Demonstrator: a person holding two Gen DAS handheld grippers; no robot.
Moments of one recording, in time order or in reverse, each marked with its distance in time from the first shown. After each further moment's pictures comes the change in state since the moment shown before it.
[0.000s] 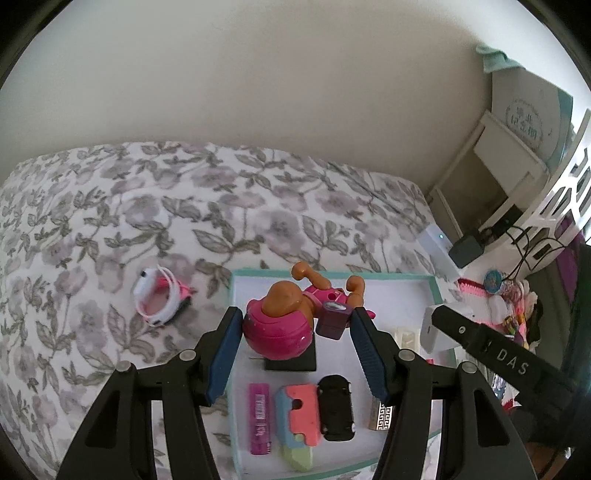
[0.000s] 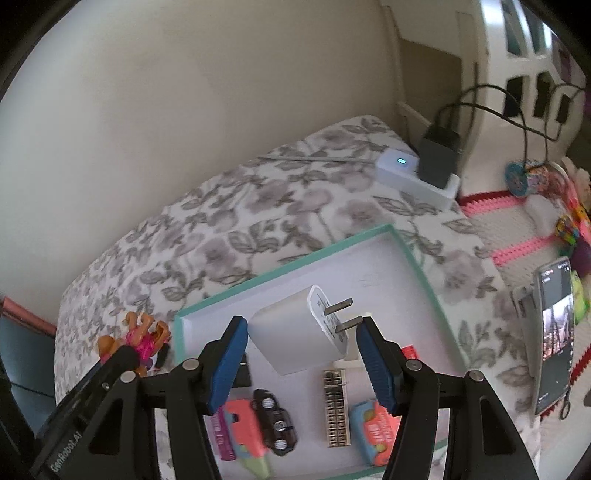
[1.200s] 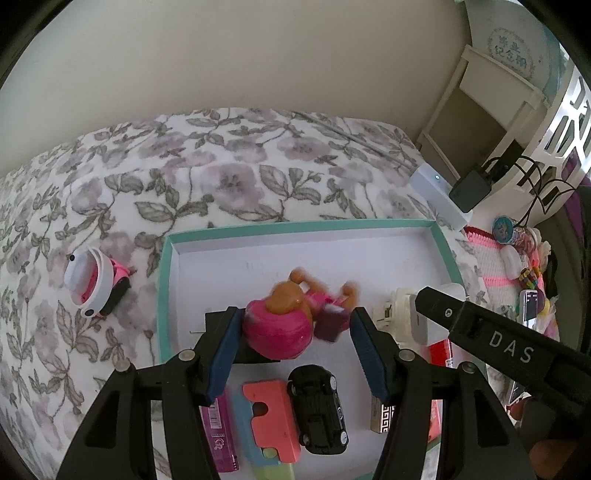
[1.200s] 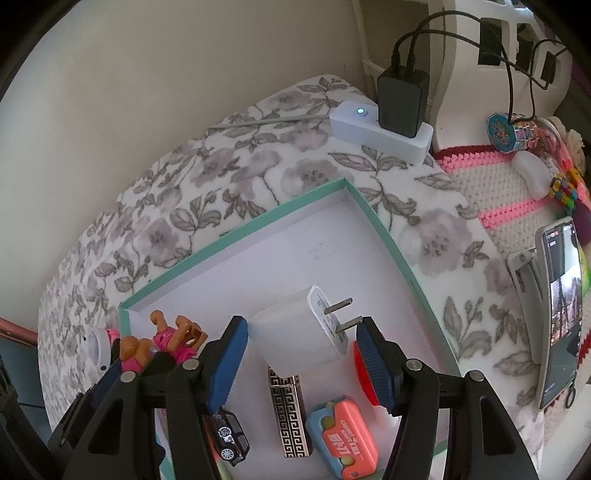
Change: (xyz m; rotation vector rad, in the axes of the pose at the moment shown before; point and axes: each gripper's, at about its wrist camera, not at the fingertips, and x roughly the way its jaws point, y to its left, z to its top) left arm 0.061 -0.039 -0.027 0.126 0.094 0.002; right arm 0.044 -0.034 -0.011 0.055 0.096 -0.074
